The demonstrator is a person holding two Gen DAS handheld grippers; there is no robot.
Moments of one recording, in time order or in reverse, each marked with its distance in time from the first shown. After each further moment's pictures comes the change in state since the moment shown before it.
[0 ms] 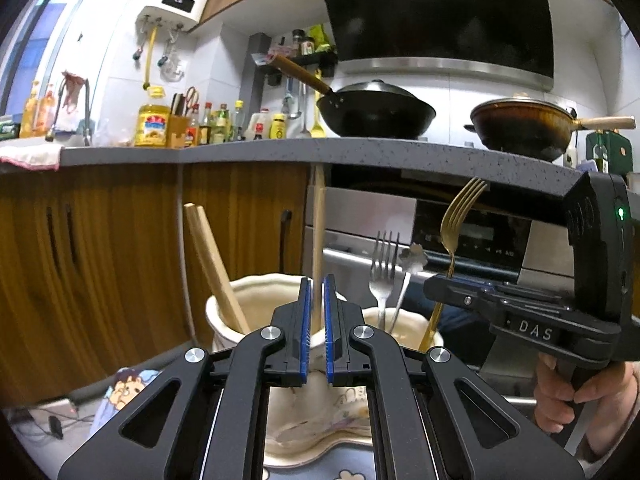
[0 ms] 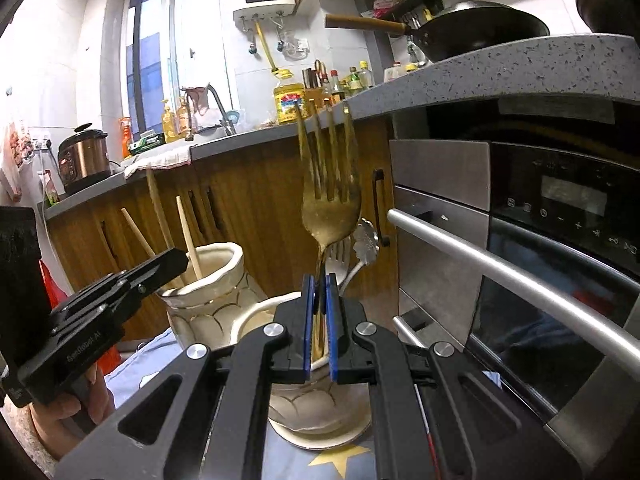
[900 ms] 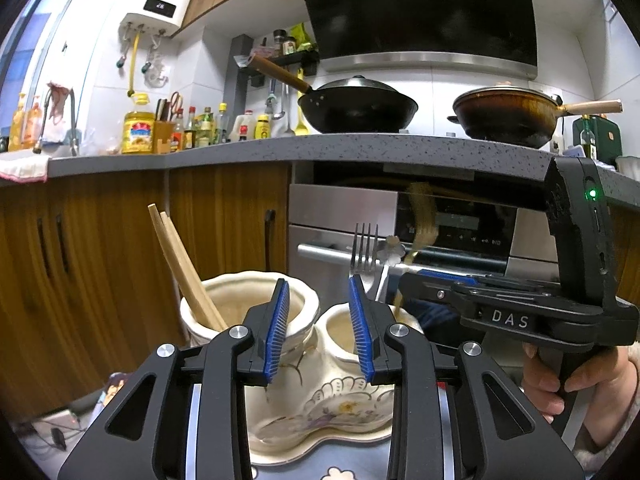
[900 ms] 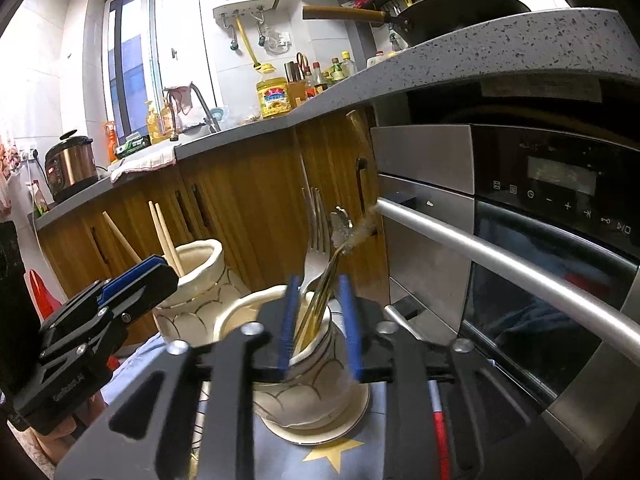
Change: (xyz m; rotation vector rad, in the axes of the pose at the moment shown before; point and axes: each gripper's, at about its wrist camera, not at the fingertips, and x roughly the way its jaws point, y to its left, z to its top) left arm -0.001 -0.017 -0.003 0.041 -0.003 -0.028; right arm 0.002 -0.009 -0.002 0.038 0.007 -0.034
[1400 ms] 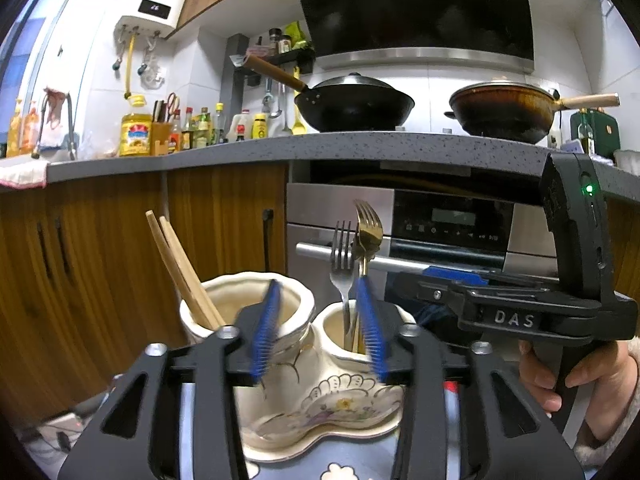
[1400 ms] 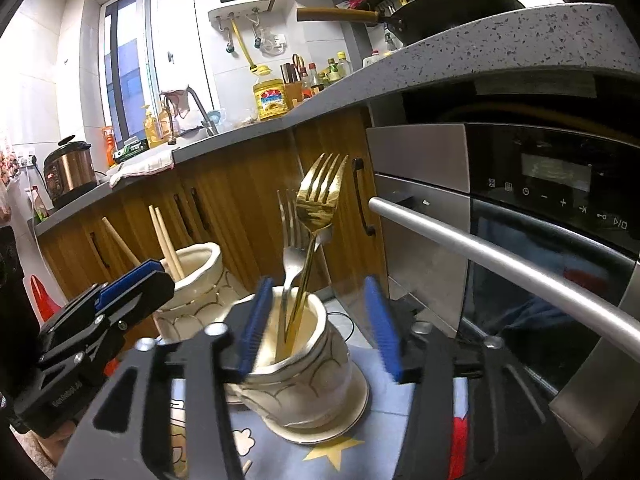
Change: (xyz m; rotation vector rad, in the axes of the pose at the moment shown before) left arm -0.005 -0.006 0.005 0.027 0.016 0.006; right arm -0.005 -0.001 0.000 0.018 0.008 0.012
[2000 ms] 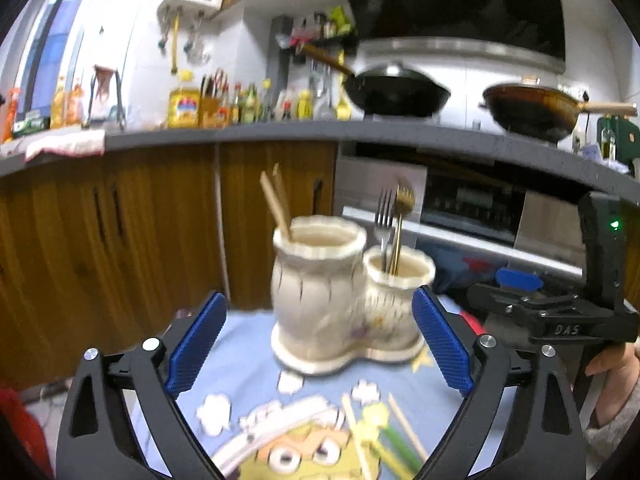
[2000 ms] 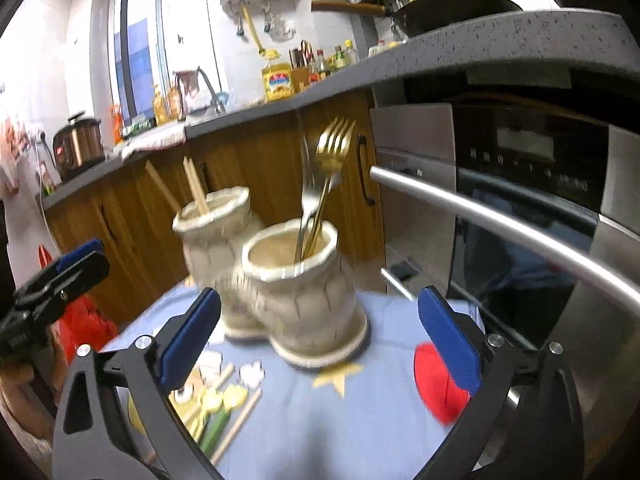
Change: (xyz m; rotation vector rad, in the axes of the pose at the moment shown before) left arm -0.079 0.023 -0.020 -0.079 0.138 0.130; right arm -0.048 0.016 -0.047 -0.048 0.094 -0.023
